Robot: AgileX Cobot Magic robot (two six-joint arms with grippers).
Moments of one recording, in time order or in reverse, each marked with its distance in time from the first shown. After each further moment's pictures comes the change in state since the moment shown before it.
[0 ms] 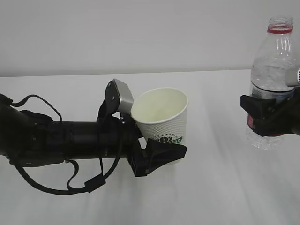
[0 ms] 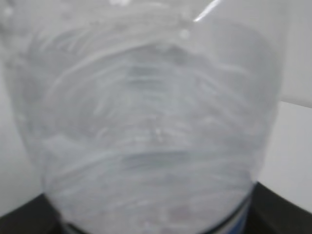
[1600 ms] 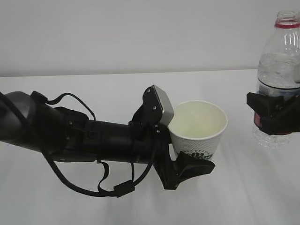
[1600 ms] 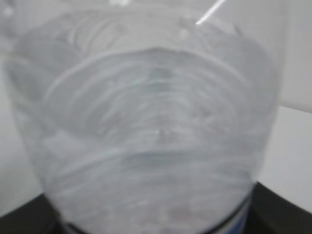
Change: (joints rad) left arm -0.132 0.054 -0.145 0.051 0.166 -0.016; right arm 0.000 -0.081 0.002 0.000 0.079 0.001
